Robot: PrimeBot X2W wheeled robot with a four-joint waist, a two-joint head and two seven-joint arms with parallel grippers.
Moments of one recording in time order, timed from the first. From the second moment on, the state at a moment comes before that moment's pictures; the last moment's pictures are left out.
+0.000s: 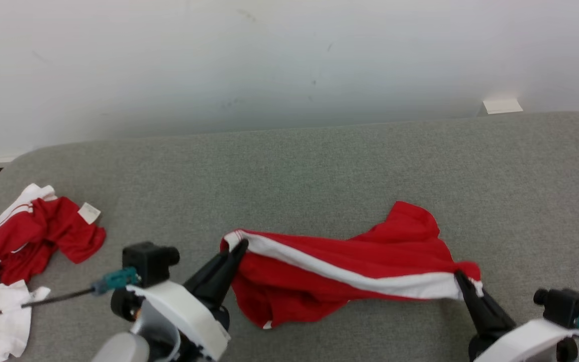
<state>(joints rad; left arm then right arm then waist) -0.22 0.27 -0.40 0.06 -0.61 -0.13 0.08 -0.23 -0.33 0.58 0.42 1.00 0.13 -0.23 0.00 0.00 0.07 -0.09</state>
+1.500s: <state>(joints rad) -1.44 0.36 -0.59 0.77 -1.06 -0.13 0.08 -1.47 -0.35 0.71 0.67 1.26 0.13 -0.13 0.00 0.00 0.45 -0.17</state>
